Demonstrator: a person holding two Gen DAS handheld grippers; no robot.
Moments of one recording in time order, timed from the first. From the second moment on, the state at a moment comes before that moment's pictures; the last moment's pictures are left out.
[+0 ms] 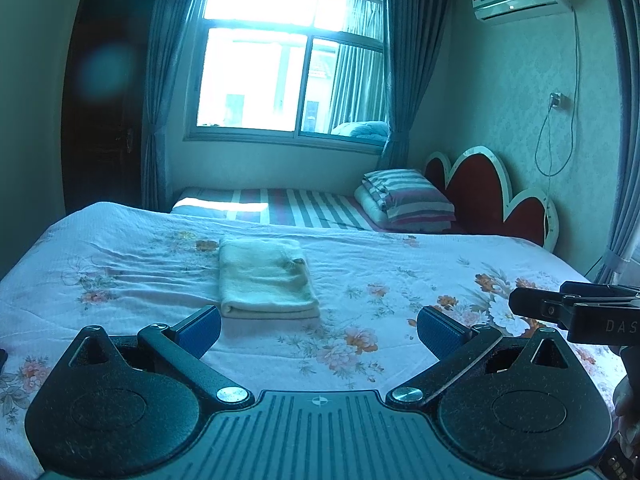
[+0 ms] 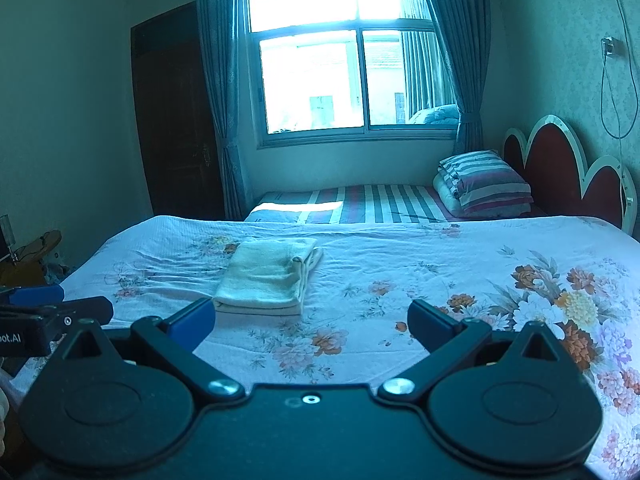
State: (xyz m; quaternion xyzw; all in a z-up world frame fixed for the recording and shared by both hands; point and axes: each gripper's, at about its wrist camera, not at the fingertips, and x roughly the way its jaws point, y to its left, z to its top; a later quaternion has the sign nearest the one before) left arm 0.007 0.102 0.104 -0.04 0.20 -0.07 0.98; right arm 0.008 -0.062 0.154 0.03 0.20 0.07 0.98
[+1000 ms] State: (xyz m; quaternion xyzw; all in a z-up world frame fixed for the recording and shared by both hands) left arm 0.013 0.103 0.103 -0.04 0.20 -0.07 0.98; right arm 0.013 -0.057 0.154 0.04 0.20 0.07 0.98
